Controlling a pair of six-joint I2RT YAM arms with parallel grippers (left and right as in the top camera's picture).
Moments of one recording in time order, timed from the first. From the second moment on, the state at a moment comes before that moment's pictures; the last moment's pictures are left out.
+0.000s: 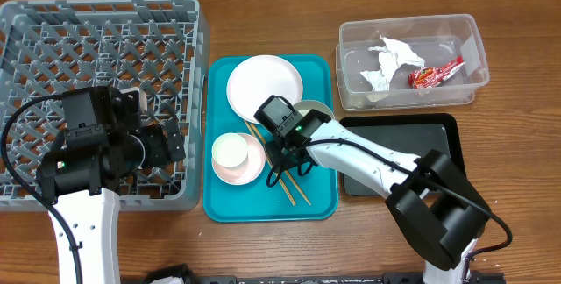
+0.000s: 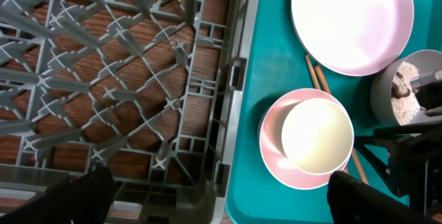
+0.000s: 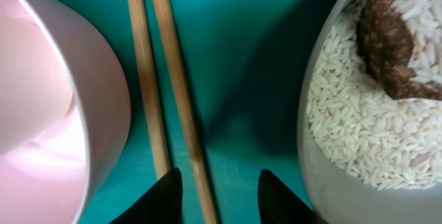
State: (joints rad) left arm 0.21 1.15 1.16 -1.12 0.16 -0.04; right arm 0.81 1.95 1.33 -0.70 -0.03 0.41
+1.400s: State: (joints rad) left arm 0.21 1.15 1.16 -1.12 0.16 -0.04; right arm 0.79 2.03 1.42 -0.77 0.06 0.42
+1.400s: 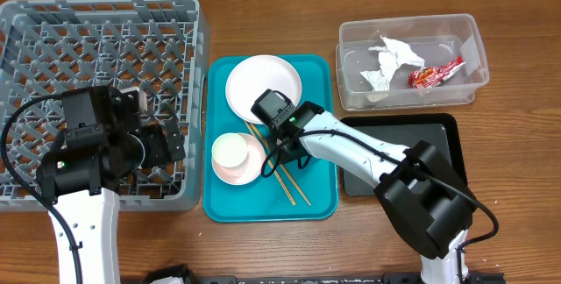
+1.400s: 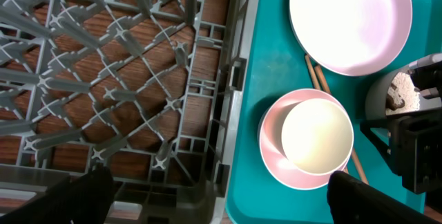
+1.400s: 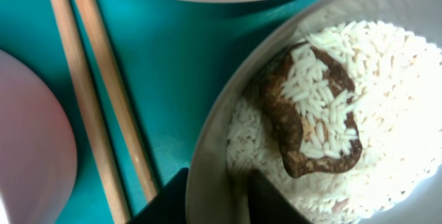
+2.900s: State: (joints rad) left arm 0.21 1.15 1.16 -1.12 0.16 -0.04; right arm -0.13 1.73 1.03 -0.68 -1.20 0.32
